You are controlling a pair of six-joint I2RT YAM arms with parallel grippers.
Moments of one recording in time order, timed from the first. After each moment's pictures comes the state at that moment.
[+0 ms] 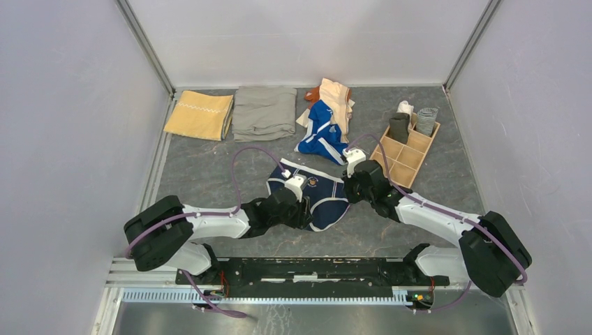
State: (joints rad) left arm -1.02 1.41 0.50 0.25 -0.10 -0.58; right arm 0.65 1.24 0.55 -0.02 0.06 0.20
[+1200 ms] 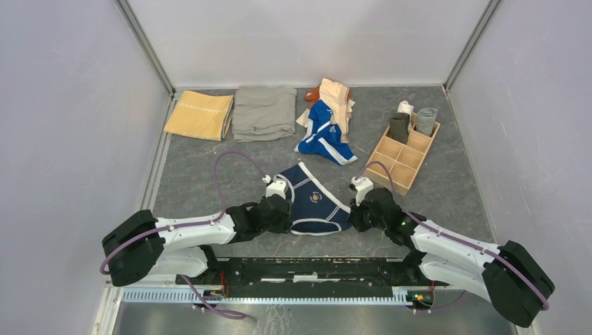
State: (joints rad) left arm -1.04 1.21 0.46 -0.12 -0.29 -0.72; right arm 0.70 0.99 0.26 0.00 -0.04 0.28
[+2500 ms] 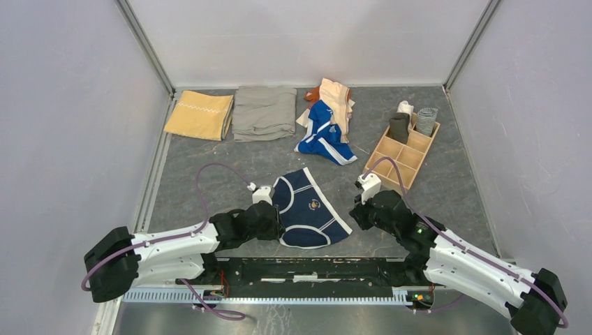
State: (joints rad) left arm -1.04 1.01 0.36 -0.23 -0.23 -0.89; right arm 0.85 0.68 0.36 -0.29 0.12 0.29
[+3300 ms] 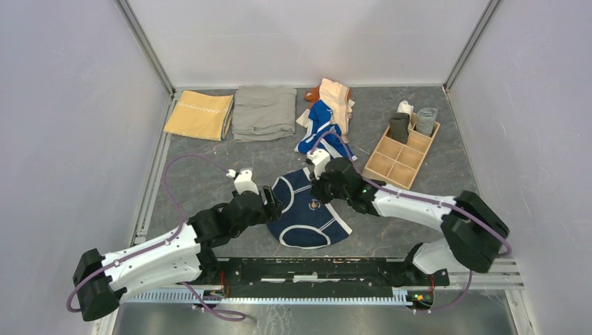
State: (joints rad) left arm -0.98 0.81 0.48 -0.37 -0.43 -0.89; right arm 0.85 1.36 0.69 0.03 -0.06 0.18
